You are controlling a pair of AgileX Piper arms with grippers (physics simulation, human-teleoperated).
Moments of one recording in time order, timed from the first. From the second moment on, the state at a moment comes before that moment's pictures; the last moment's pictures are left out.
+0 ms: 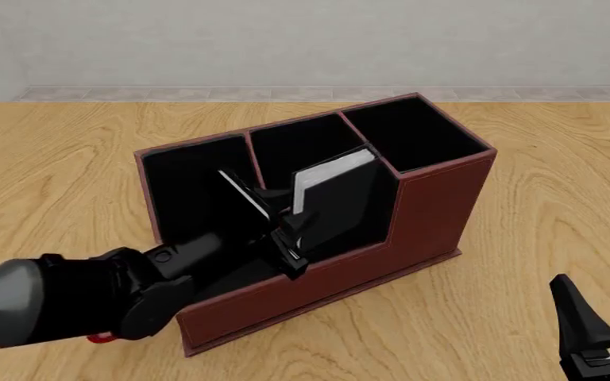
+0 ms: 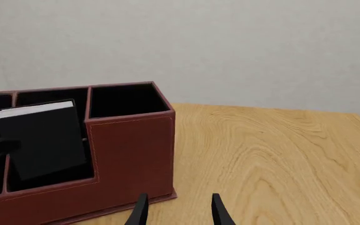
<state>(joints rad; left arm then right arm) -0.76 1.51 -0.64 -0.59 0.16 0.06 0.00 0.00 0.02 -0.03</state>
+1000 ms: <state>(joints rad) -0.74 1.58 -0.65 -0.64 0.17 0.06 0.00 0.00 0.02 -0.04</state>
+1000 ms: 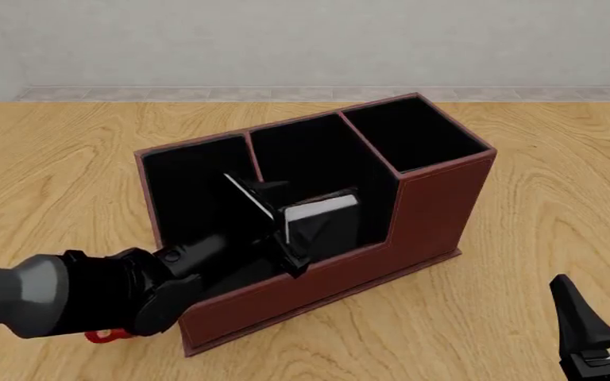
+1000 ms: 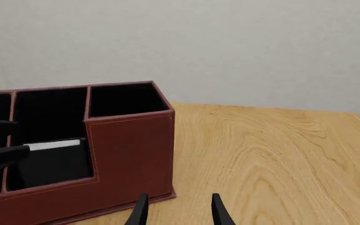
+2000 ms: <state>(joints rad) -0.74 1.43 -0.52 -0.63 0.16 0.07 0.00 0.00 0.02 -0.04</state>
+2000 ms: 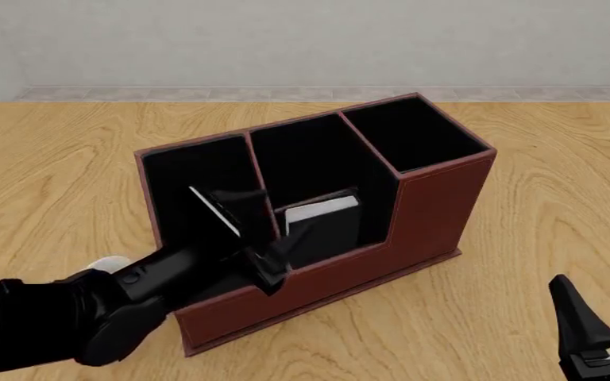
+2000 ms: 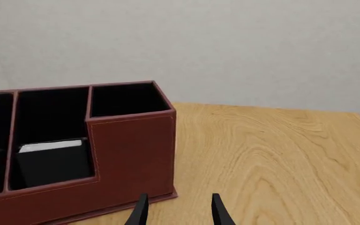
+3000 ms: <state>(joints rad) -0.61 0.78 -0.23 -0.34 0.15 0.09 0.00 -0.01 0.02 -0.03</state>
